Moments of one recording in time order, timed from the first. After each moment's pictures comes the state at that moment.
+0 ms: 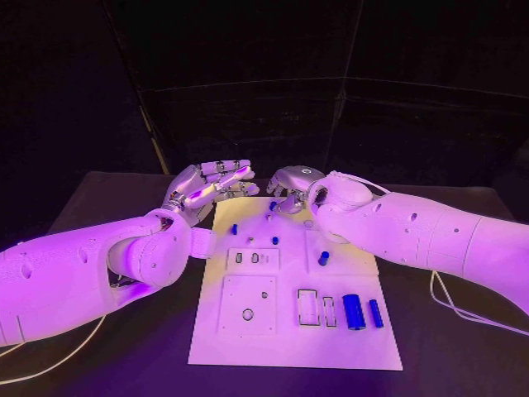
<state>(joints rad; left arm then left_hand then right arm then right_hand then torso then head) 1.29 -0.84 -0.11 1.62 0.14 -0.34 0.56 1.45 0.02 -0.03 0.07 0.04 0.87 0.22 0.12 0.07 0.98 0.19 0.13 0.06 1.06 0.14 0.18 0.11 0.18 0.95 0.24 0.17 0.07 1.32 -0.36 -0.10 1.03 -1.52 -0.28 -0.13 1.27 -0.10 0.40 -0.14 0.08 0.82 0.20 0.06 0.06 0.99 0.13 0.07 0.06 1.47 0.03 0.08 0.22 0.16 1.20 0.14 1.05 0.58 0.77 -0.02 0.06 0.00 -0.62</state>
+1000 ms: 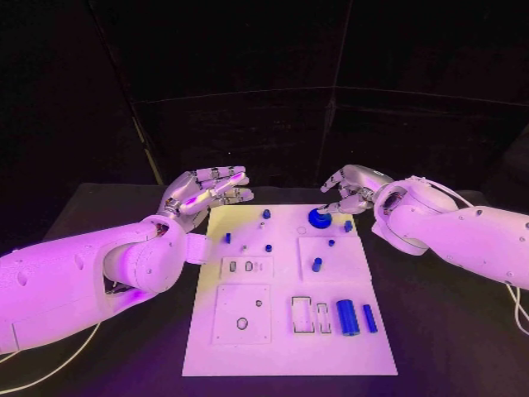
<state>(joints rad) 1.29 -0.85 -0.11 1.61 0.14 -0.34 0.56 1.45 0.02 -0.03 0.07 0.04 0.87 0.22 0.12 0.07 0.98 0.19 0.13 0.06 1.06 0.14 0.19 0.11 0.18 0.95 0.24 0.17 0.07 1.32 -0.74 -0.05 1.33 -1.34 -0.33 -0.19 1.29 -0.11 0.04 0.11 0.20 0.82 0.19 0.13 0.07 1.35 0.10 1.32 1.21 1.47 0.02 0.07 0.24 0.10 1.38 0.13 1.36 1.07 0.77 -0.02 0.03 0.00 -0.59</state>
